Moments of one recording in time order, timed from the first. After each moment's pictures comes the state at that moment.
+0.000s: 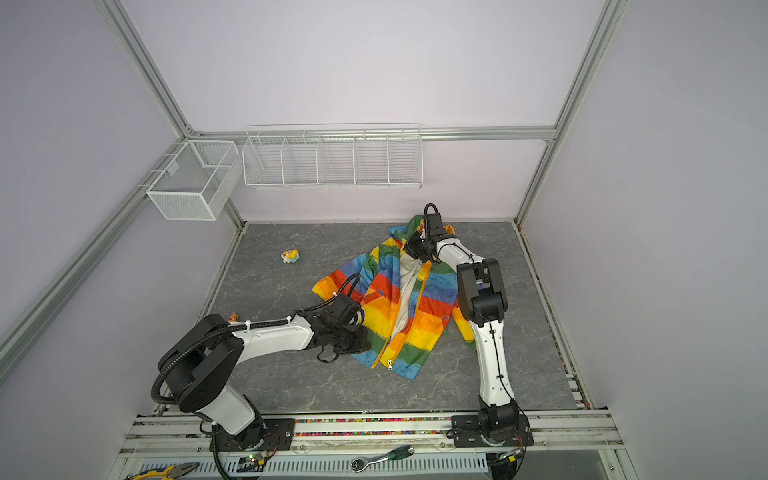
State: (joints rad) left arm -0.83 1.64 0.79 -0.22 0.30 -0.77; right arm 0.25 2.38 1.88 -0.34 -0.43 0.92
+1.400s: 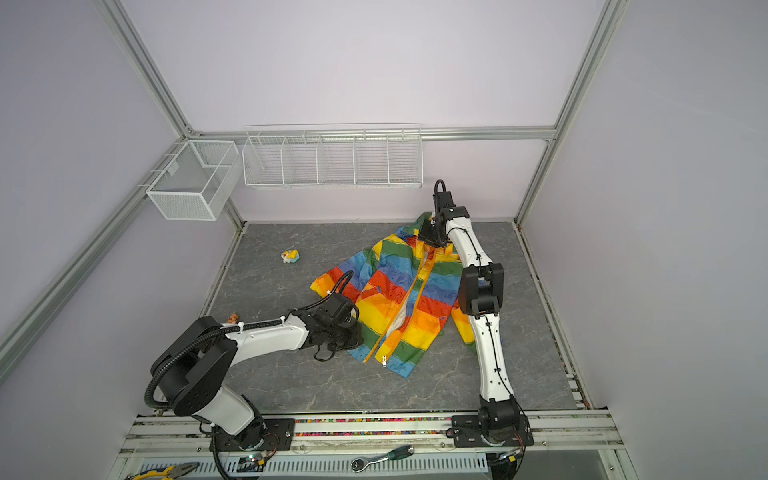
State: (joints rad) left arm -0.79 1.61 0.77 -0.25 0.20 -0.79; right arm 0.18 2.59 2.52 -1.01 -0.28 0.50
